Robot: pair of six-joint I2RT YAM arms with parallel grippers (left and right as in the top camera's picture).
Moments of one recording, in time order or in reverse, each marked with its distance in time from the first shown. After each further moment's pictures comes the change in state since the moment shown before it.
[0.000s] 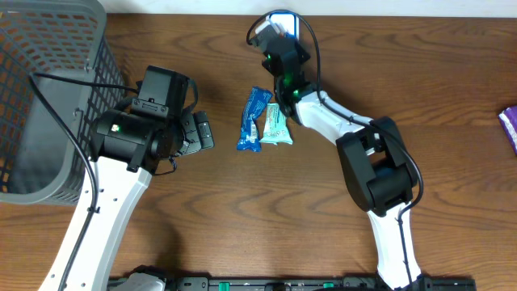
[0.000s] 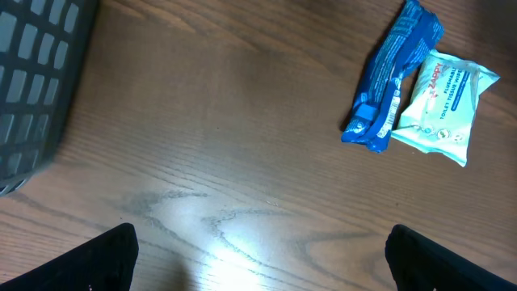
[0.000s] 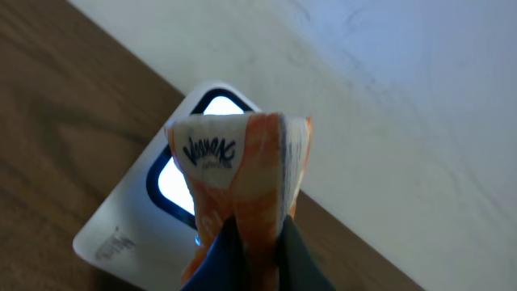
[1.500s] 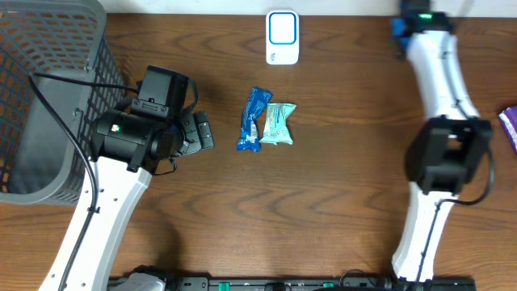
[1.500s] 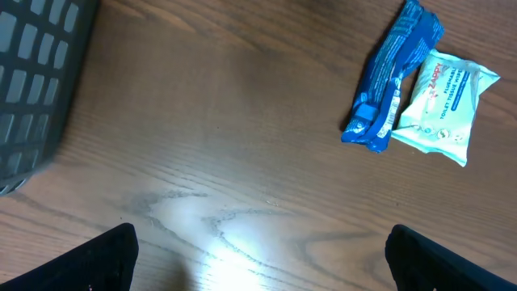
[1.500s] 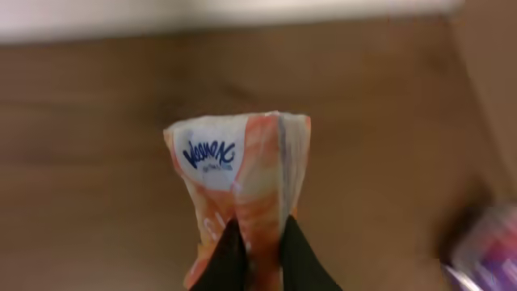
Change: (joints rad) left arm 0.000 0.000 0.000 0.000 0.000 0.000; right arm -0.553 0.052 0.609 -1.131 -0.030 0.557
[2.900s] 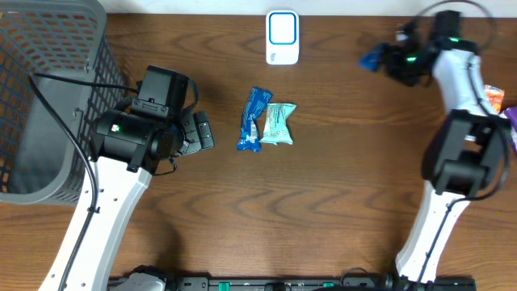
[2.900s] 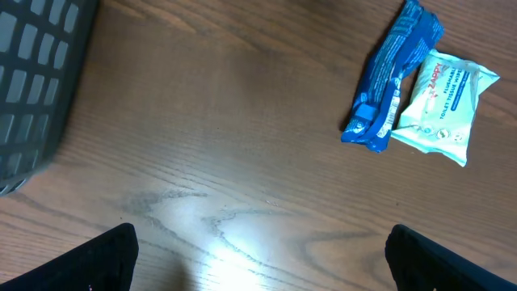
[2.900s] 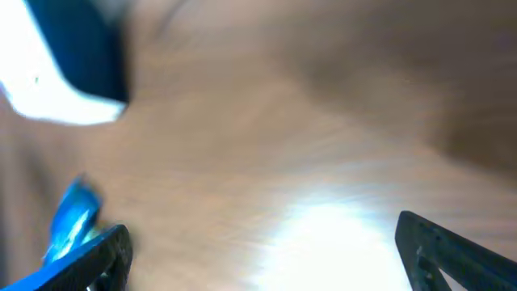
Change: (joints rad) left arm 0.000 0.000 0.000 0.000 0.000 0.000; right arm -0.105 0.000 -0.242 -0.007 -1.031 0.059
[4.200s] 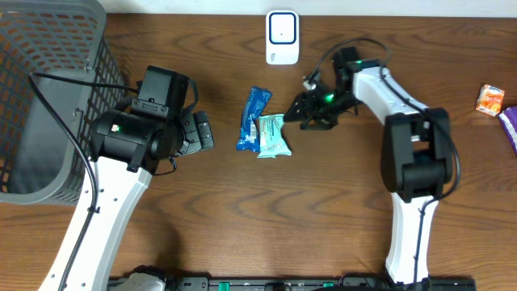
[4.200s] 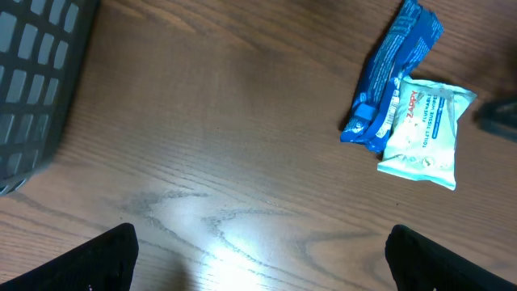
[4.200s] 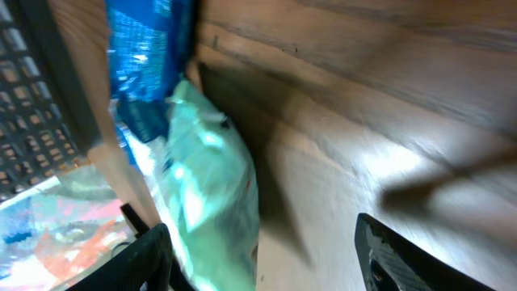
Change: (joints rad) left arm 0.000 0.000 0.000 0.000 0.000 0.000; right arm 0.340 -0.061 -0.274 -0.134 -0.232 0.063
